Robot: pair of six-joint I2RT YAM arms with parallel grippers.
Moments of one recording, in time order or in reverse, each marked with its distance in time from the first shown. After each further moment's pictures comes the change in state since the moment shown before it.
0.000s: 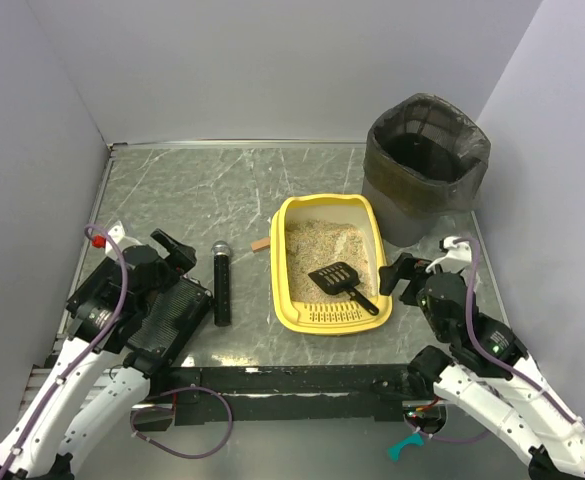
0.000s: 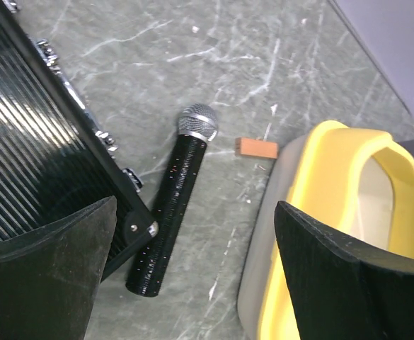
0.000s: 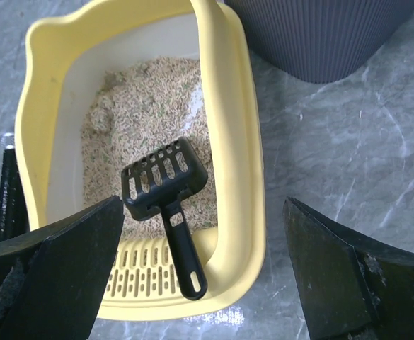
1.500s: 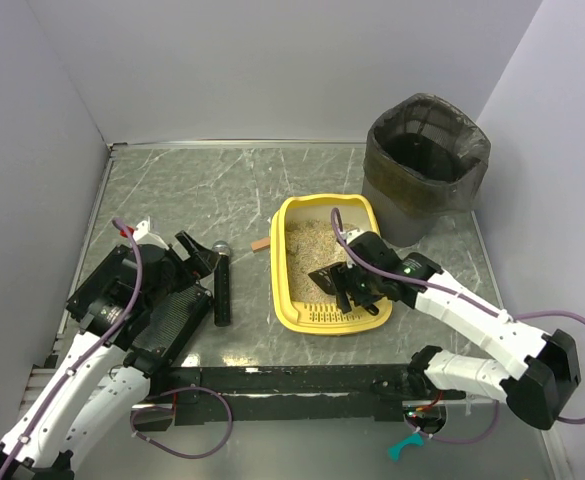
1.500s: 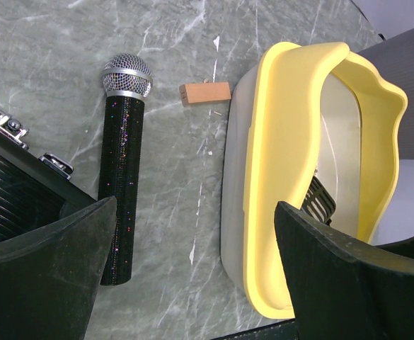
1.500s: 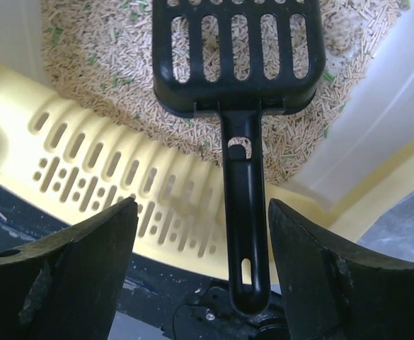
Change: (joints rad) left arm 0.000 0.011 -0.082 0.180 0.286 0.108; right arm 0.035 0.652 0.160 -0.088 -0.471 -0.295
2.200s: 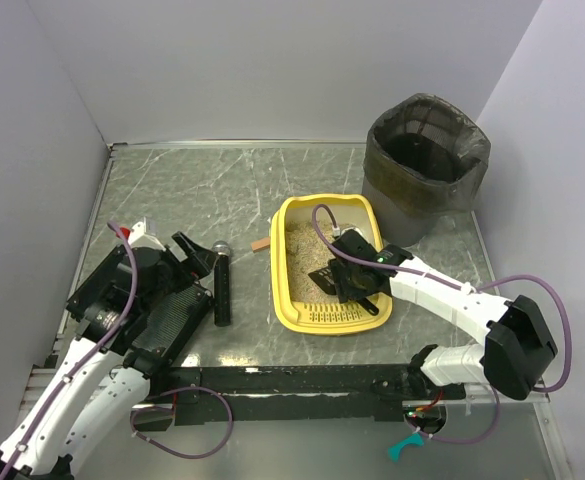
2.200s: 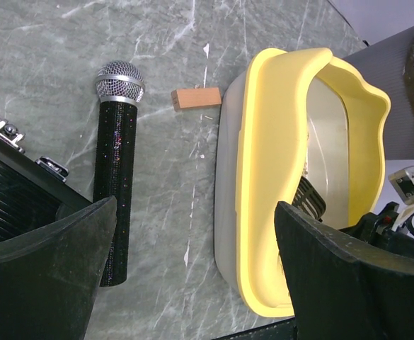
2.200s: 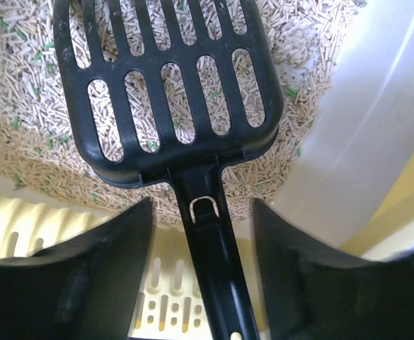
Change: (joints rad) left arm 0.000 -0.034 0.000 0.000 0.000 0.000; right arm 0.002 0.206 0.005 0.080 0.158 0.101
